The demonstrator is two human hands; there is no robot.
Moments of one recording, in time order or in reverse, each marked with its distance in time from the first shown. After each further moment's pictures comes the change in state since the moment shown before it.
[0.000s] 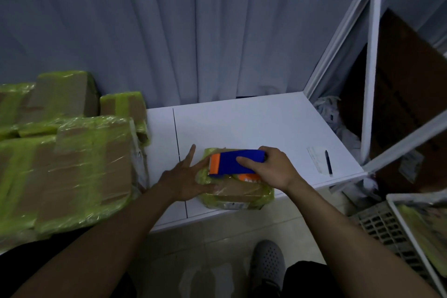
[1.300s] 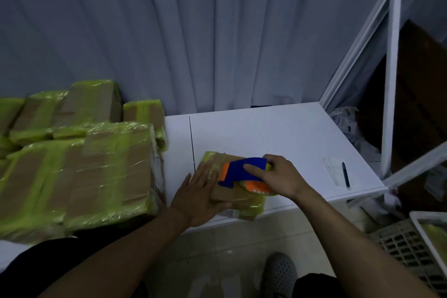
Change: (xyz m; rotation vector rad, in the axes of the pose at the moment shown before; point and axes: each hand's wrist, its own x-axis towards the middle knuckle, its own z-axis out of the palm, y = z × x) left_hand -0.027 0.002 0.036 0.204 0.235 0.074; right_hand -0.001 -0.019 0.009 -0.048 -0.083 0.016
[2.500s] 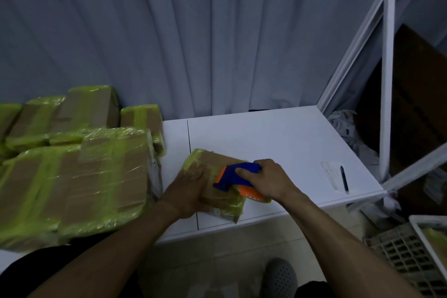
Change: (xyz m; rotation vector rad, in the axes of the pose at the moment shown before) left_hand 0.010 -0.020 -0.035 0.040 -0.124 -0.013; right_hand 0.013 -0.006 0.014 -0.077 0.007 -0.046
